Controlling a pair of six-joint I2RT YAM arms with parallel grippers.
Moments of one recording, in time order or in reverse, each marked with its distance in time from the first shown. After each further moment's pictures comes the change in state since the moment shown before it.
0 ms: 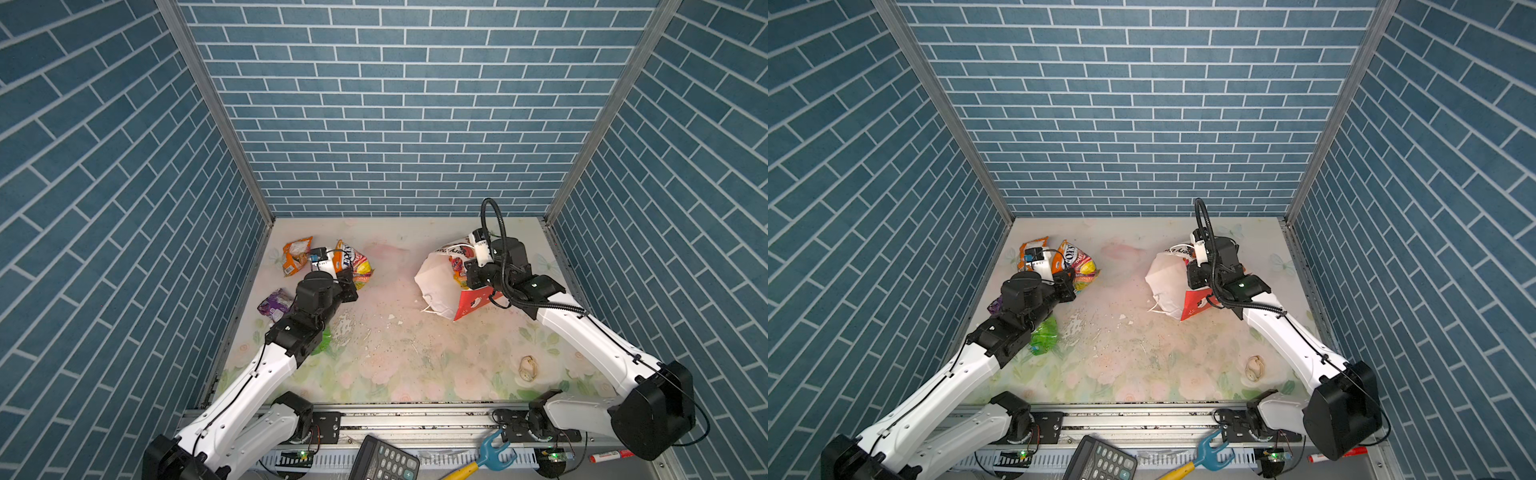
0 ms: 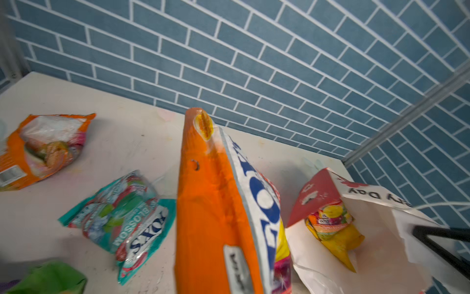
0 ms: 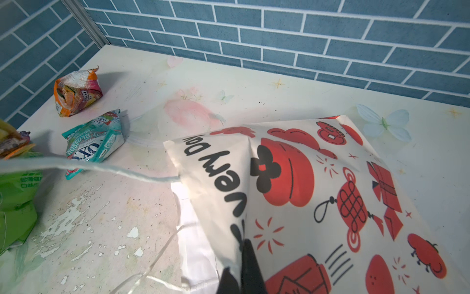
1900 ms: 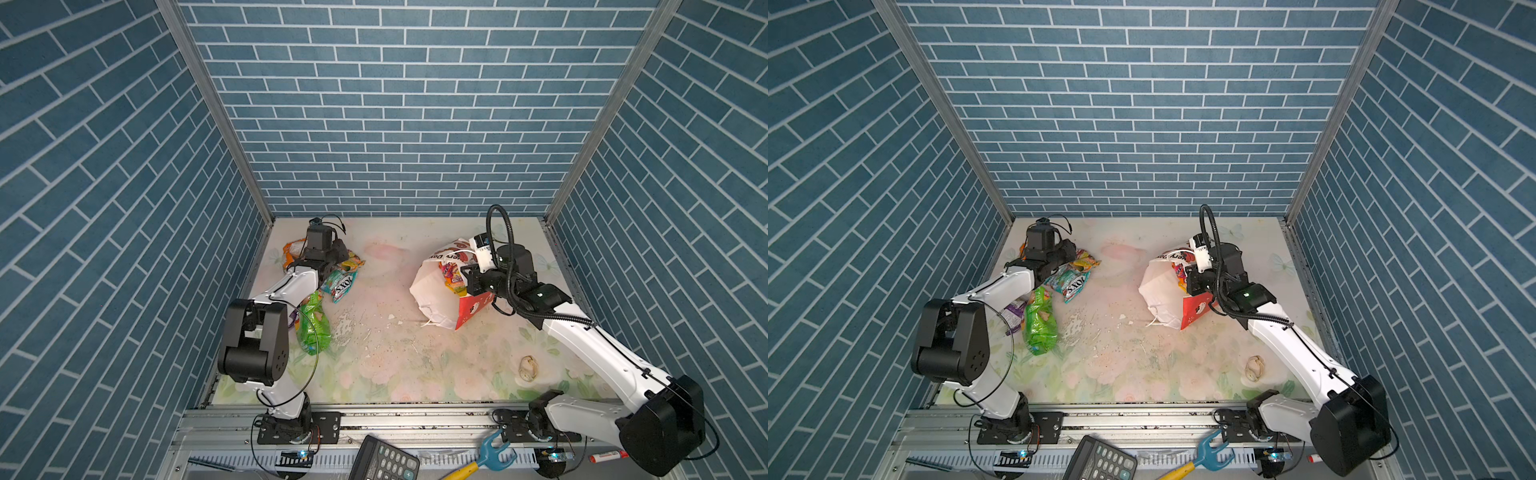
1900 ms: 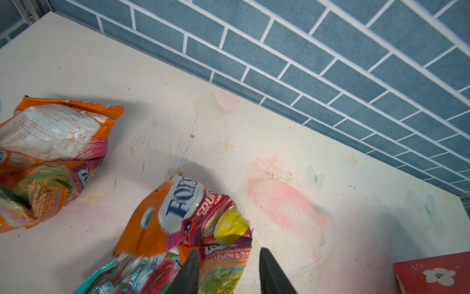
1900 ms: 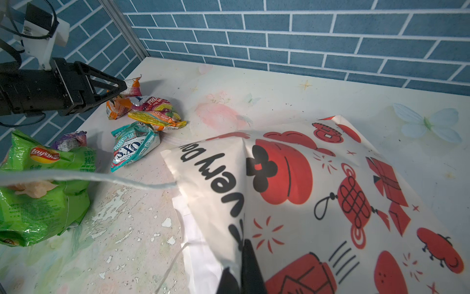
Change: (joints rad) left arm 0.276 0.756 0.395 0.111 0.142 0.039; right arm 0.000 -0.072 -0.071 0.045 -0.114 0.052
